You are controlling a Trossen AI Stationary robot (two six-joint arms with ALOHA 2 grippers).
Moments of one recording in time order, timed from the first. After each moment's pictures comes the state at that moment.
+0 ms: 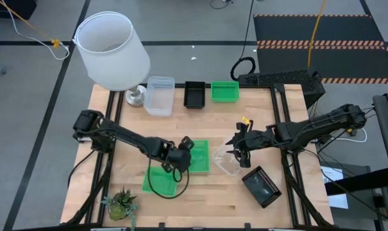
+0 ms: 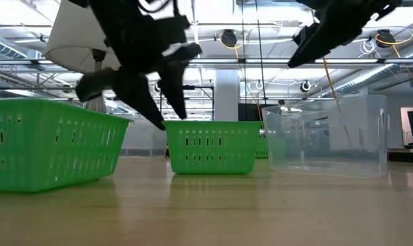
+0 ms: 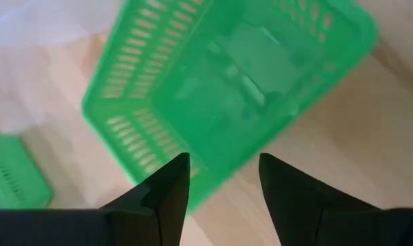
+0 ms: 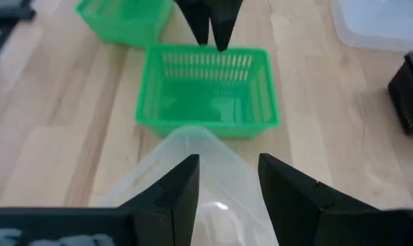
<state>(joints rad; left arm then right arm) -0.26 1.77 1.16 -0.51 -0.32 0.69 0.22 1.09 0.74 -0.37 0.16 0.10</state>
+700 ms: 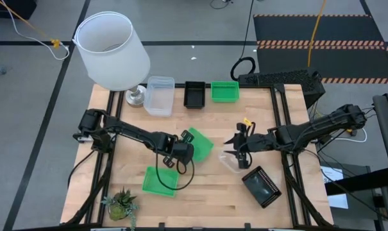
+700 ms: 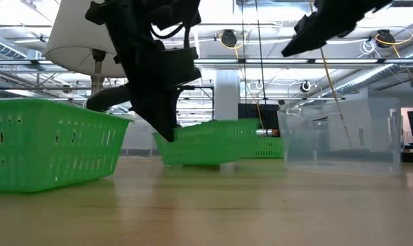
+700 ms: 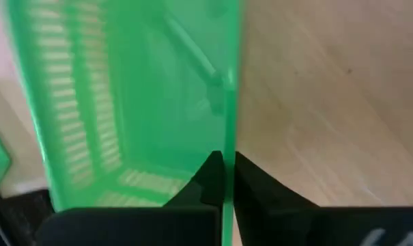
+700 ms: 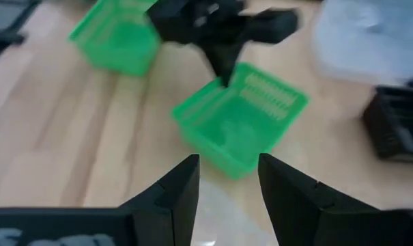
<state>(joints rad) -0.17 1.82 1.17 -0.55 -0.28 0.61 0.26 1.09 0.74 -0.30 0.26 0.09</state>
